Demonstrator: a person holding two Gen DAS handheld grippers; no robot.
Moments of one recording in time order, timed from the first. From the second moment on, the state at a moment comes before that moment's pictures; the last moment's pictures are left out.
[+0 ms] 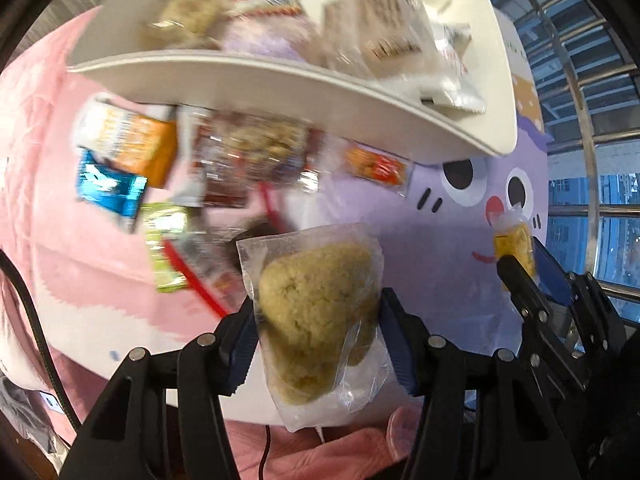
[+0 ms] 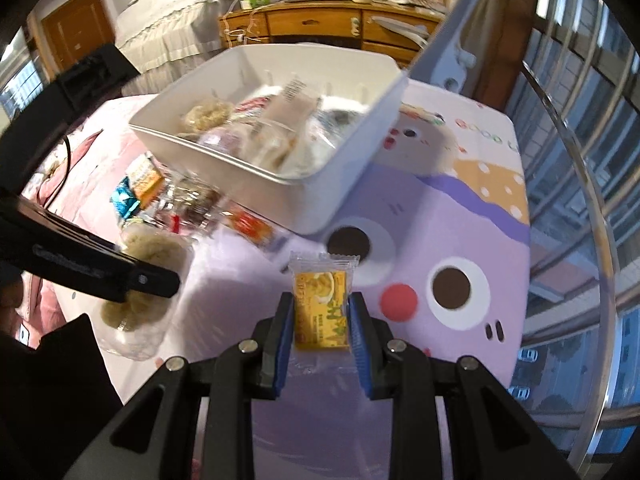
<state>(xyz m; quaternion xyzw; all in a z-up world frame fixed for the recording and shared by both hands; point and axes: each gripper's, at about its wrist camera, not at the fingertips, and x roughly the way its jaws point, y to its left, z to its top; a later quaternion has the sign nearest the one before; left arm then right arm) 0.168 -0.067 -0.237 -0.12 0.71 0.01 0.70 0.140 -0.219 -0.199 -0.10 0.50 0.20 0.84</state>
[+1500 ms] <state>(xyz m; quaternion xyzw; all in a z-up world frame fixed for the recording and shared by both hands) 0.303 0.082 -0.082 -0.07 0.53 -0.15 0.83 0.228 -0.066 -0.124 -0.04 0.42 0.09 0.90</state>
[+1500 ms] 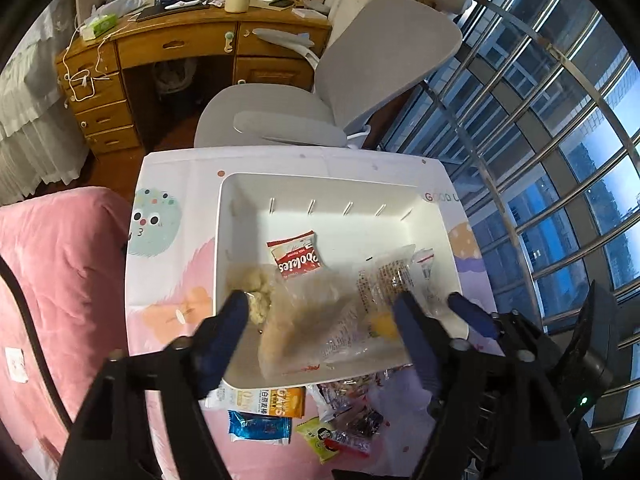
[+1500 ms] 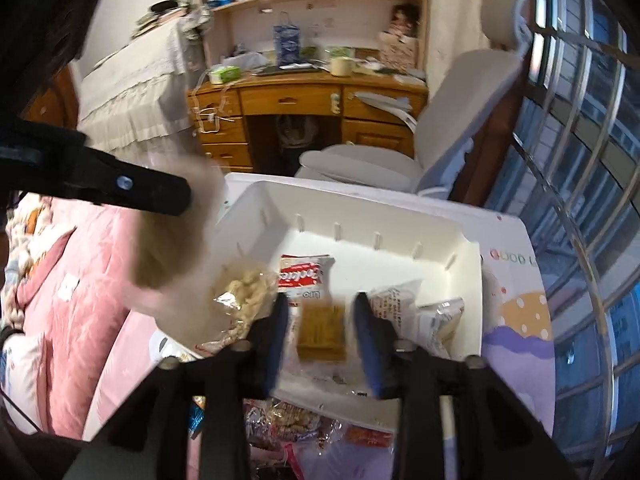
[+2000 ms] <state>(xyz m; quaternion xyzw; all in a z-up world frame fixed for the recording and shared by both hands) 0.255 0.123 -0.100 -0.07 0.55 -0.16 0.82 0.184 -0.064 -0.131 0.02 0.45 0.04 0.89</state>
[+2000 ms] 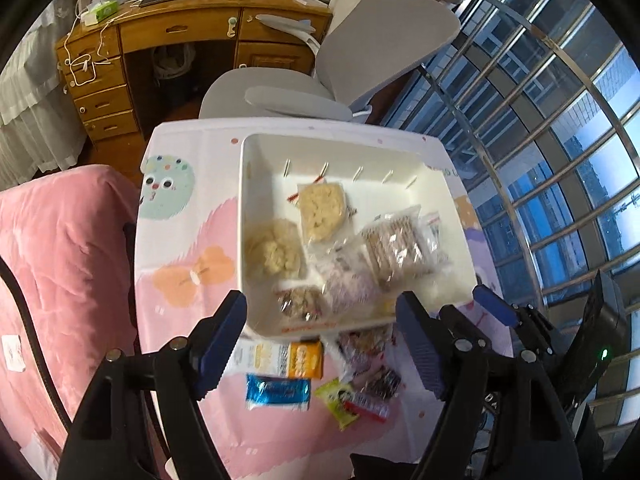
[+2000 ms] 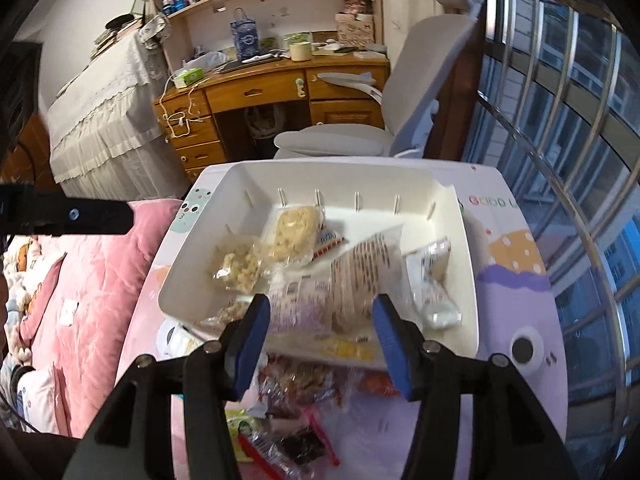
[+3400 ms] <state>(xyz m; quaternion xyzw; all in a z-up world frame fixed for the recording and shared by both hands) 0.195 0.147 -0.256 0.00 0.66 -0.17 0.73 0.131 -0.107 -0.262 0.41 0.64 -0.13 0.63</state>
